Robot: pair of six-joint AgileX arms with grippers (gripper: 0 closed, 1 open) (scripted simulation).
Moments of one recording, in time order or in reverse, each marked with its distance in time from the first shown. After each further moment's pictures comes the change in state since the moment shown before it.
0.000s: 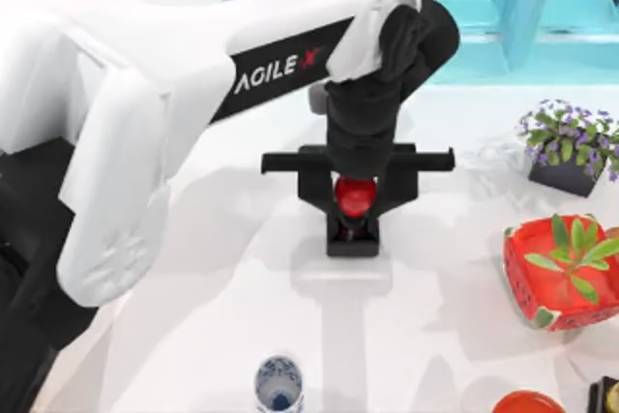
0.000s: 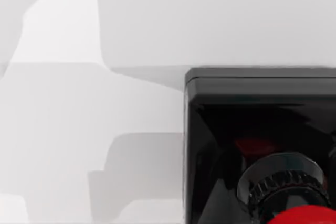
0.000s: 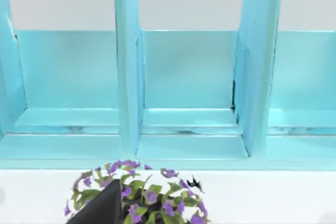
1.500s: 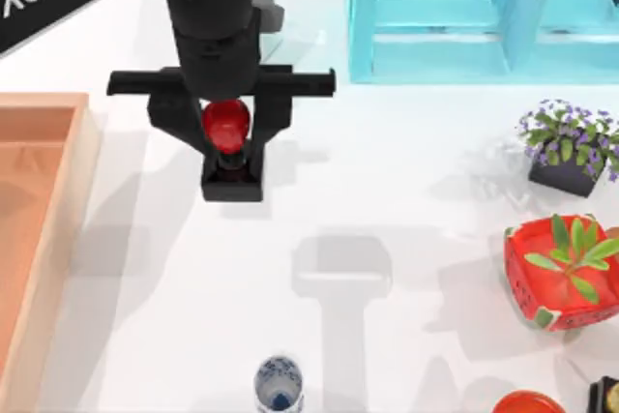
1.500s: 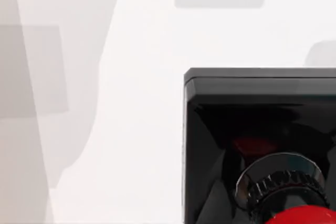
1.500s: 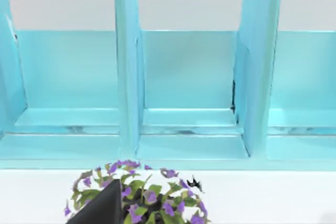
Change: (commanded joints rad) left arm 0.201 -0.358 -0.156 -0.187 -0.006 0.213; right arm 0.000 0.000 0.000 0.000 0.000 0.000
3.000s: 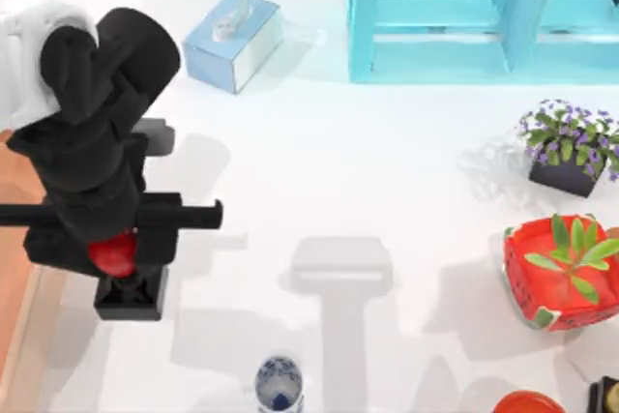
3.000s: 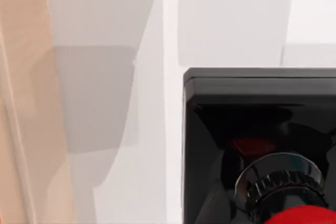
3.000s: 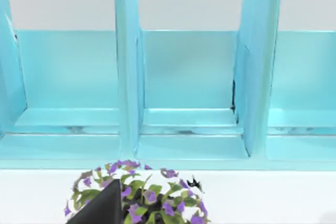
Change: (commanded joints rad) left arm 0.107 -0.435 -0.742 0.289 -0.004 0.089; right arm 0.000 0.000 0.000 0.000 0.000 0.000
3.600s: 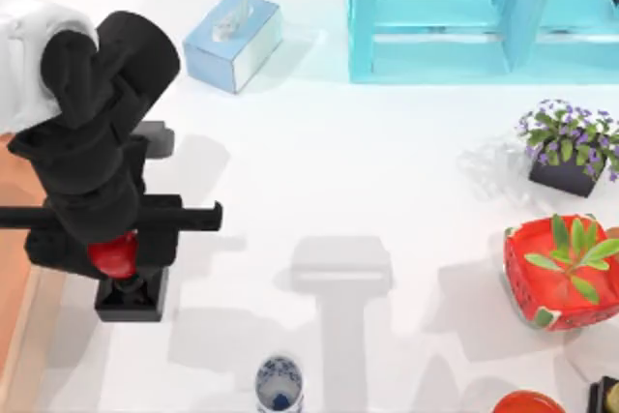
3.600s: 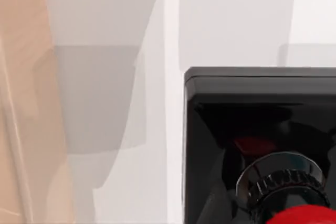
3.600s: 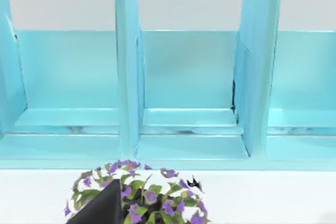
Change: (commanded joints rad) left arm 0.001 0.000 -0.009 0.009 0.000 0.000; right arm 0.000 0.000 0.000 0.000 0.000 0.000
